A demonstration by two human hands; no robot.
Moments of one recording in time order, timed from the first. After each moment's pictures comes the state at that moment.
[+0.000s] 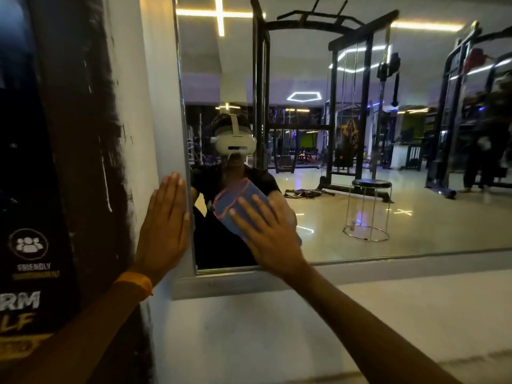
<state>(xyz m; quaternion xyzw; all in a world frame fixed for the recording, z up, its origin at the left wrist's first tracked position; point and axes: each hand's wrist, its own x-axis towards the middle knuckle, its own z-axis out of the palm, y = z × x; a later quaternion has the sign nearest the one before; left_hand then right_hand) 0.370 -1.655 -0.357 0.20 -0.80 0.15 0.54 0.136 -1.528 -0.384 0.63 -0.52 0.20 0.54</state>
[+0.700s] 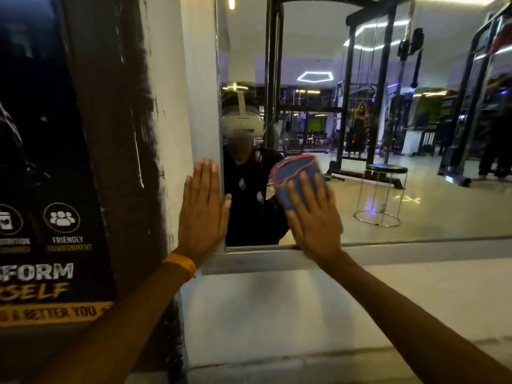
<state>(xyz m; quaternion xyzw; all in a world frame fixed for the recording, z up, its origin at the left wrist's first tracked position) 0.359 -1.656 -0.379 0.22 -0.80 0.14 0.54 0.137 -1.521 -0.400 0.55 -0.60 0.31 0.50</state>
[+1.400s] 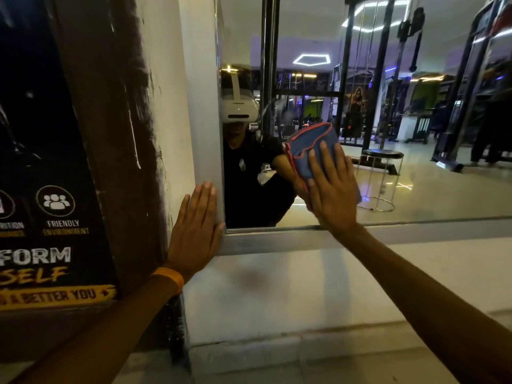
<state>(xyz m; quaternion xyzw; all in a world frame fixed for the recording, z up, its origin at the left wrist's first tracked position) 0.385 -1.670 -0.453 0.20 -0.82 0.22 0.48 0.110 -1.502 -0.377 0.52 -0.61 0.31 0.52</state>
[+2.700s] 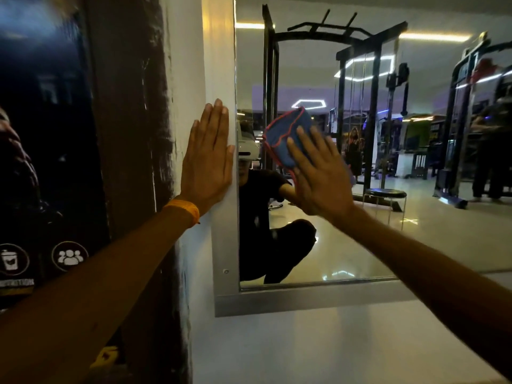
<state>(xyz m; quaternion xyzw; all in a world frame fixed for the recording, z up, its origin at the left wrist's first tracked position) 0.364 -1.686 -0.210 0.13 -0.77 0.16 0.60 0.137 -1.546 -0.236 0.57 -0.52 0.26 0.58</state>
